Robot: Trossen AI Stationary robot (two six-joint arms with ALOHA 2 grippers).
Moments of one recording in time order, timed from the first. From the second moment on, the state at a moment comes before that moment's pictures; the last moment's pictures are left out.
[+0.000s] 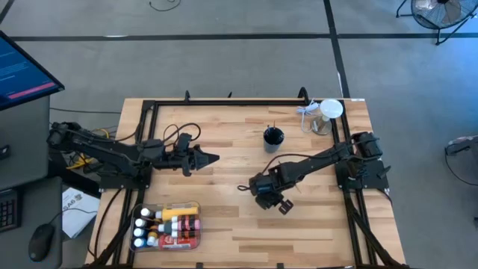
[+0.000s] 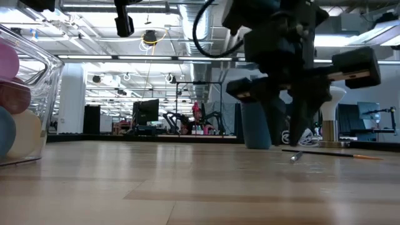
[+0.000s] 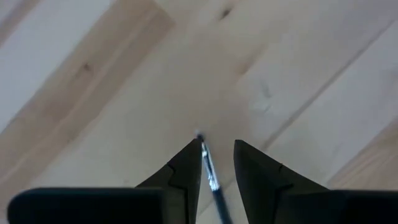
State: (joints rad) left arm -0.19 1.02 0.53 0.59 -0.24 -0.90; right arm 0.25 1.87 1.18 -0.61 -0.16 -0.50
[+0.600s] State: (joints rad) left arm -0.20 1.02 0.53 0.59 -0.28 -0.90; right arm 0.24 1.87 1.14 -0.59 -0.15 -0.56
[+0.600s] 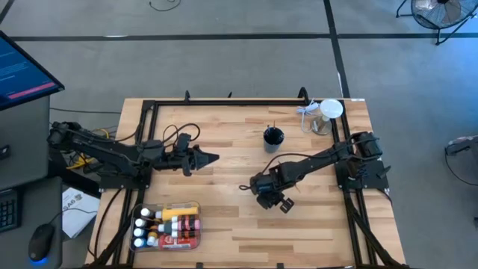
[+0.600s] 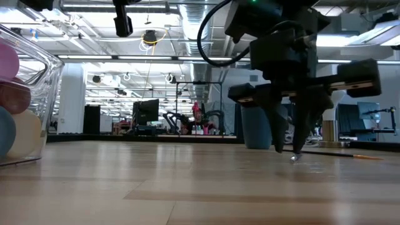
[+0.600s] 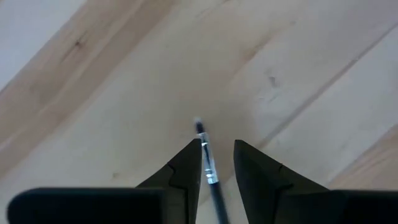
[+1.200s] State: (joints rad) left arm -0.20 1.02 0.53 0.59 -0.29 -0.90; right arm 0.24 1.87 1.12 -0.55 -0.15 -0.55
